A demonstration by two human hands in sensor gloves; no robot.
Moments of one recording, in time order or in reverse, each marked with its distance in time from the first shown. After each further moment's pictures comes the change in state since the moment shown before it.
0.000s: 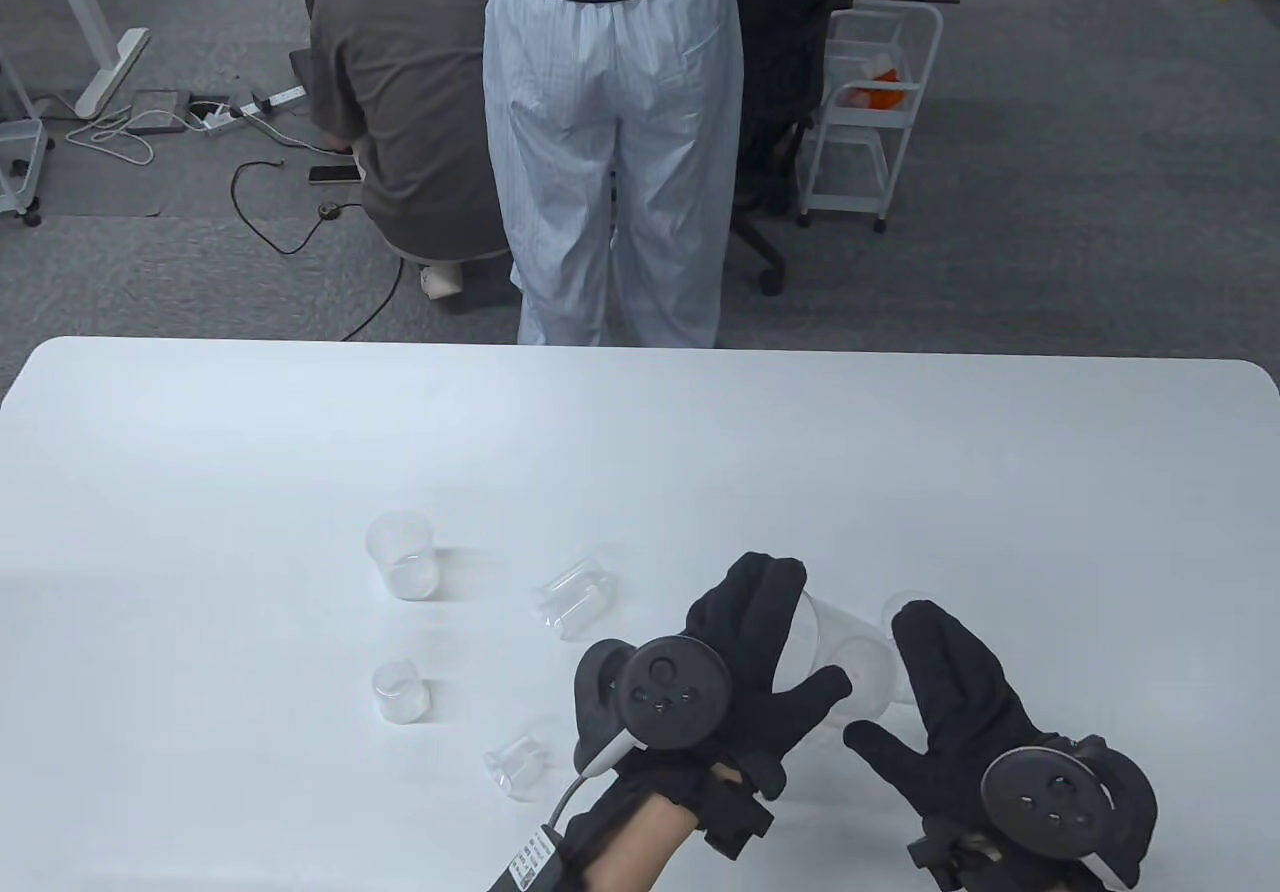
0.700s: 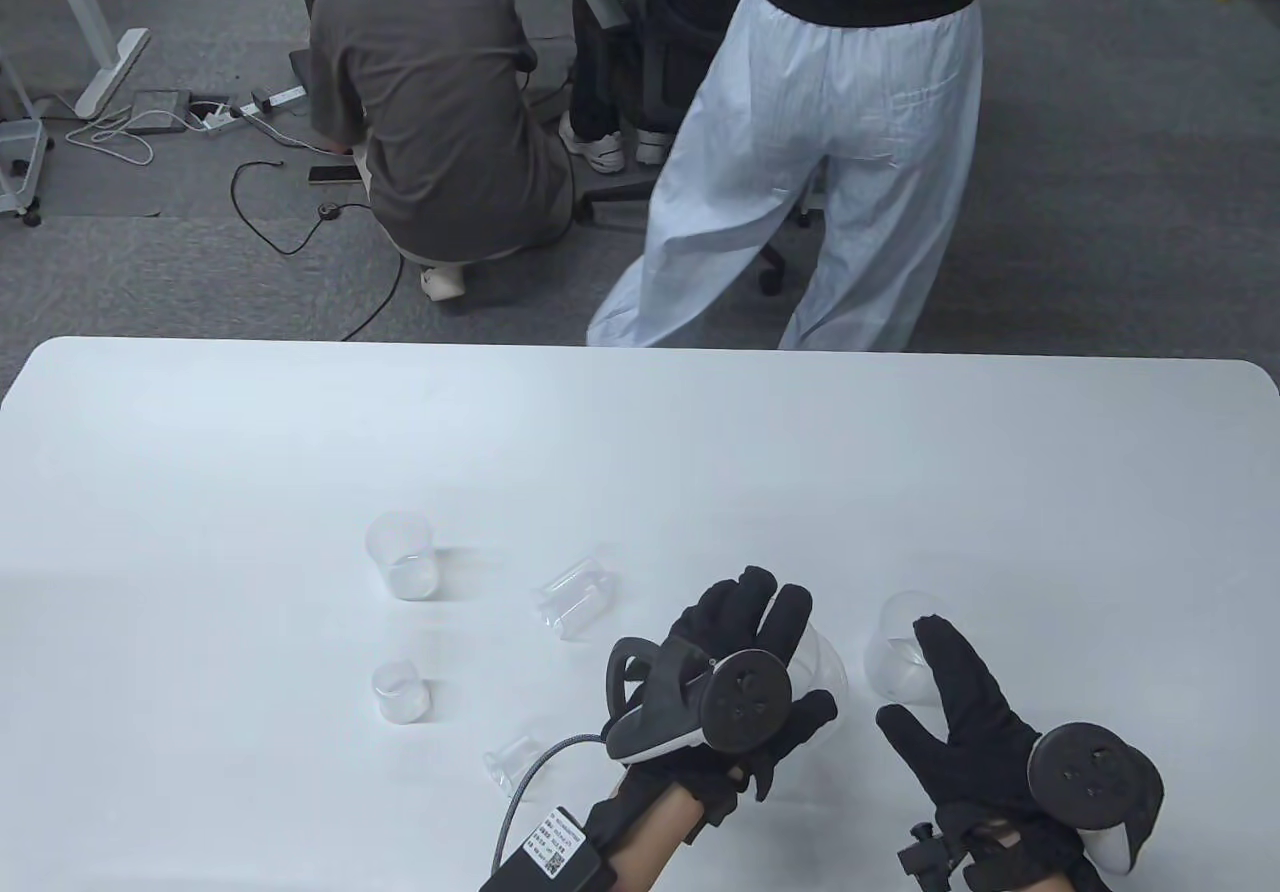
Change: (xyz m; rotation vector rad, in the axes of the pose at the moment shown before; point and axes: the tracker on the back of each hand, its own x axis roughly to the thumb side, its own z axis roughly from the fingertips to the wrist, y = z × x) left_hand -0.011 -0.041 -0.009 -0.262 0.015 -0.405; right_hand -0.050 0.027 0.014 0.010 0.143 -0.283
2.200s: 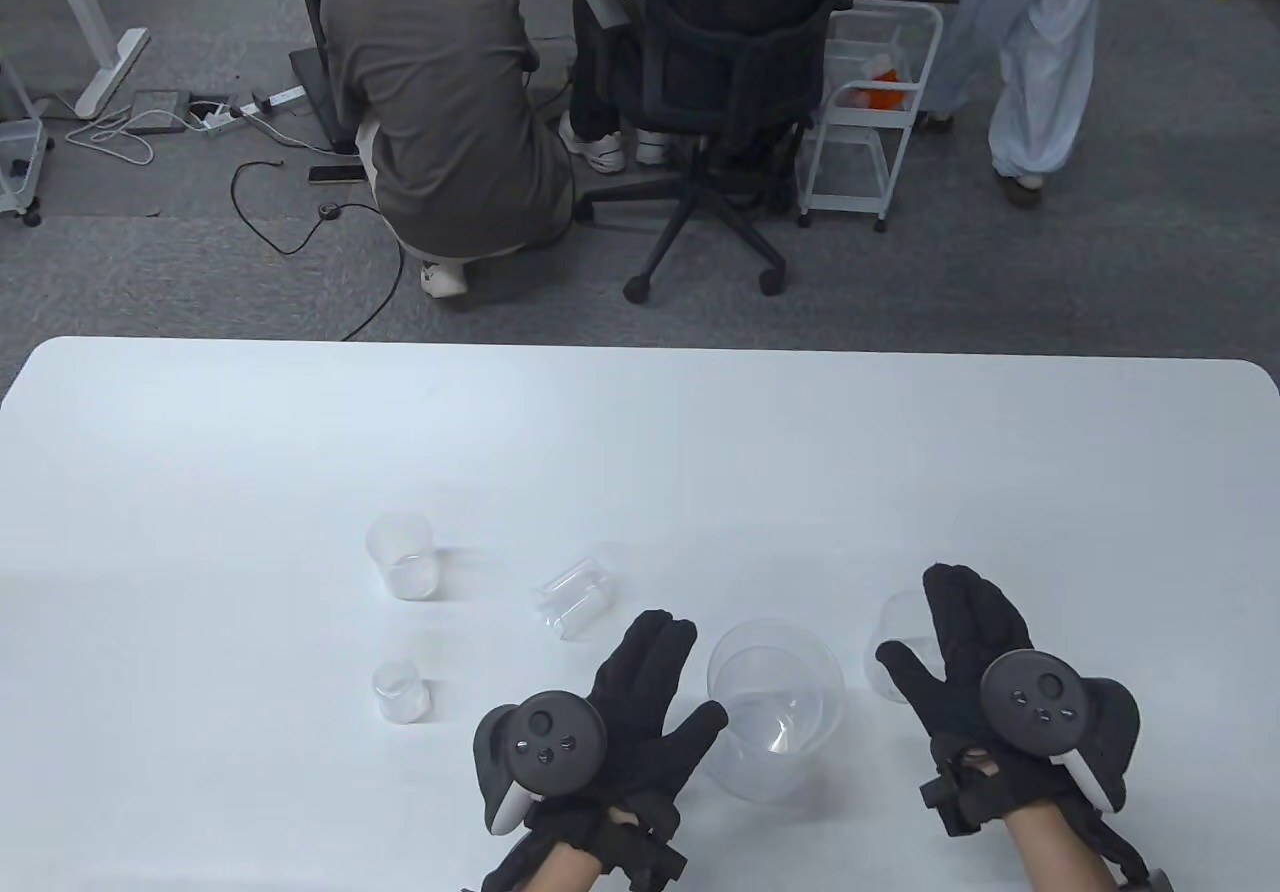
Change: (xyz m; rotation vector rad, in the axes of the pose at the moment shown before) left_hand -0.076 -0.026 0.076 0.265 0.106 0.627; right_hand 0.005 -0.006 -0.050 0.000 0.106 0.482
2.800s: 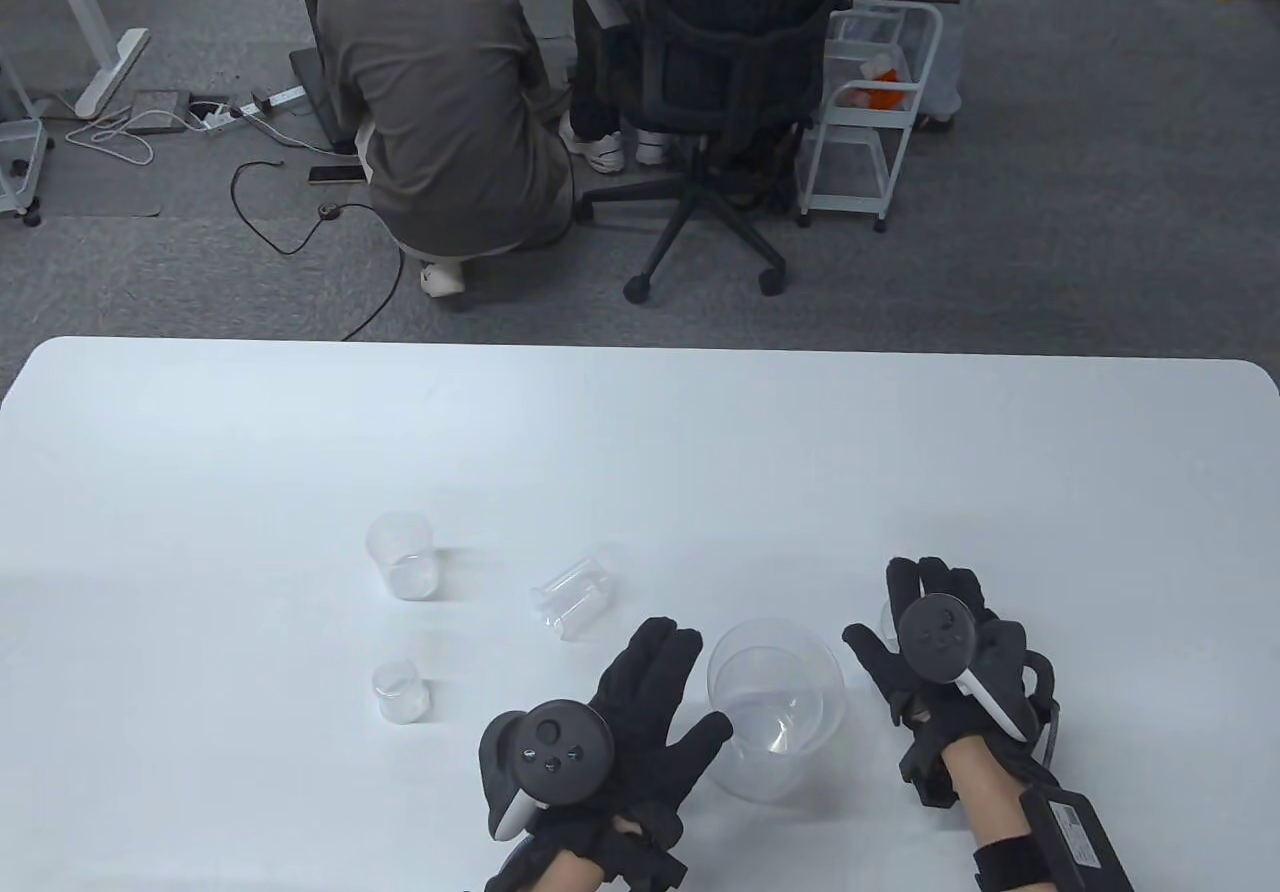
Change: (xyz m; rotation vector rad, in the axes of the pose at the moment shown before) left_hand 0.000 -0.006 0.004 -0.017 -0.017 -0.032; right_hand -0.025 0.078 -0.031 0.227 0.171 0.231
